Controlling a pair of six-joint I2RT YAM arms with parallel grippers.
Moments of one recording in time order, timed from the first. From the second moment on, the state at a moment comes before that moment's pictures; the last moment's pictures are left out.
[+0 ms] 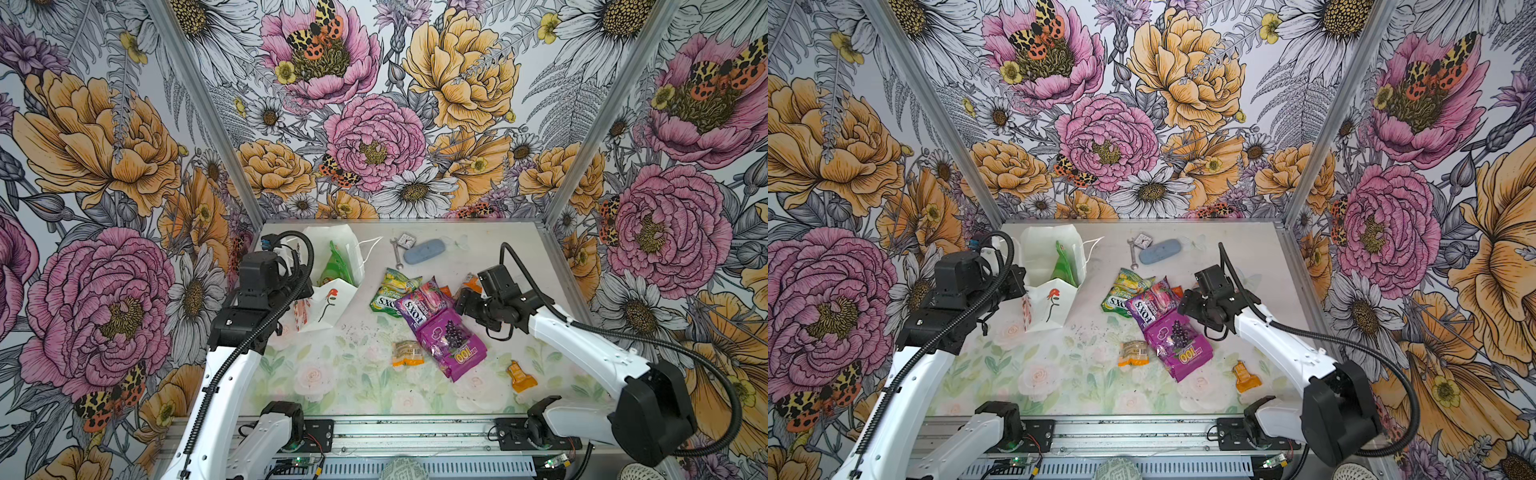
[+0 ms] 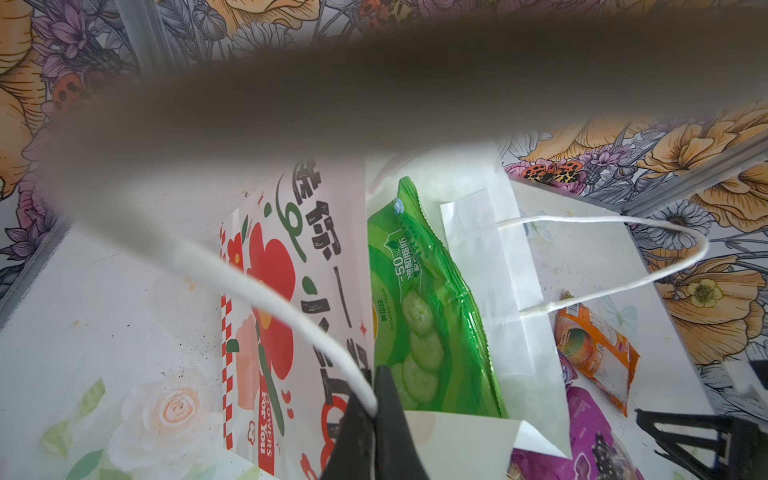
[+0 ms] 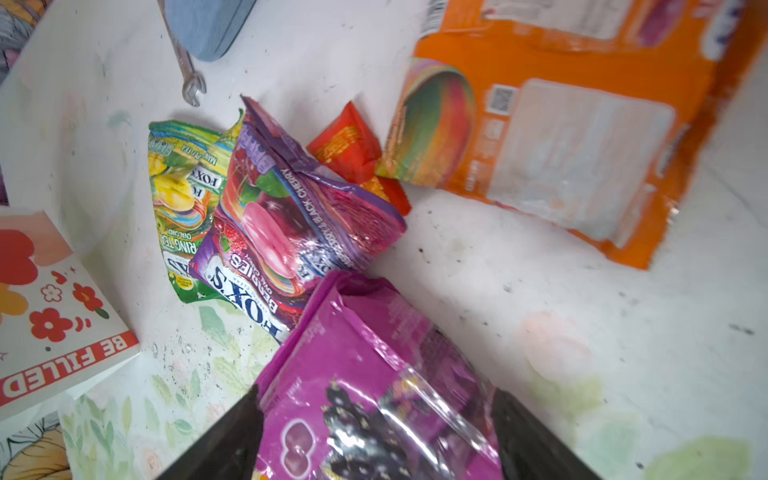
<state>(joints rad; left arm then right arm) -0.10 0.90 1.08 -0.72 0.04 -0.34 0.44 1.21 0.85 -0.67 -0.08 0.83</state>
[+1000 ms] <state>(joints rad) -0.11 0.90 1.08 -0.73 0.04 -0.34 1.00 0.86 0.37 -0.57 0.17 1.76</state>
